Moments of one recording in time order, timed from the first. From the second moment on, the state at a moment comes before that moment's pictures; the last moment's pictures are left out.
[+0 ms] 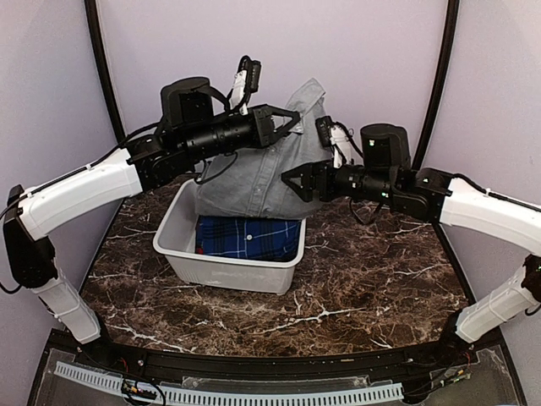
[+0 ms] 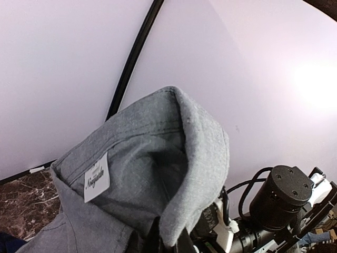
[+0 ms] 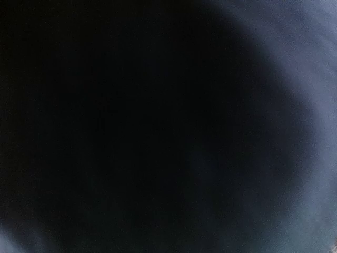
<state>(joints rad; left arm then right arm) -0.91 1.61 1.63 0.00 0.16 -0.43 0.88 1.35 1.21 -0.15 -0.02 0.30</state>
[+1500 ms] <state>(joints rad) -1.02 1.92 1.79 -0.20 0.16 -0.49 0.71 1.44 1.38 -0.55 0.67 0.19</state>
